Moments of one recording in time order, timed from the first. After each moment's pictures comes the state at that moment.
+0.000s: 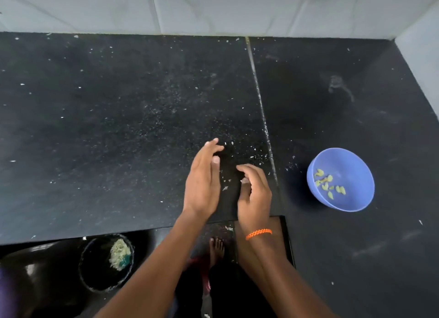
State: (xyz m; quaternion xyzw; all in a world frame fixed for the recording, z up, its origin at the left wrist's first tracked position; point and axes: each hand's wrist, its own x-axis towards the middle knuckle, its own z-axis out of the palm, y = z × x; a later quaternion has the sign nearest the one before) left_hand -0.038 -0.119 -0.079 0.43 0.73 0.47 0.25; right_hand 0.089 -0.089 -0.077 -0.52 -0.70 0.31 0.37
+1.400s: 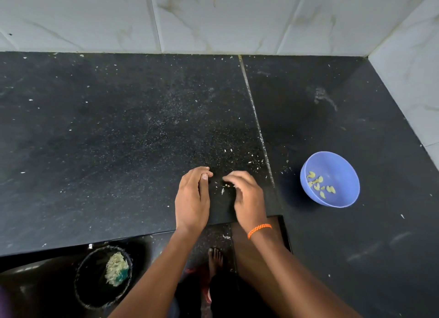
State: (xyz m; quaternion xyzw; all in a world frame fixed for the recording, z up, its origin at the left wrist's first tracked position) left_hand -0.053 -0.157 -0.079 0.38 0.77 0.46 0.23; right_hand 0.087 -0.086 -0.077 -0.46 -0.79 0.29 0.28
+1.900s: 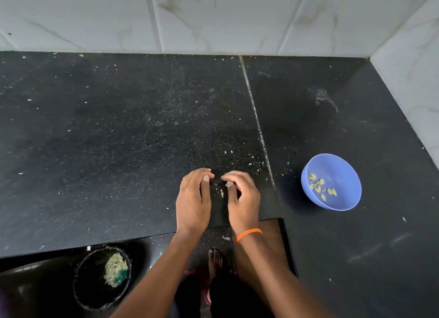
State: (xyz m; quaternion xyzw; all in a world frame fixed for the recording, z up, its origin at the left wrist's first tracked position) left_hand -0.051 -0.156 -0.076 0.39 0.77 0.45 0.22; right_hand 0.065 -0.101 -0.070 -0.50 -0.71 0.33 0.36
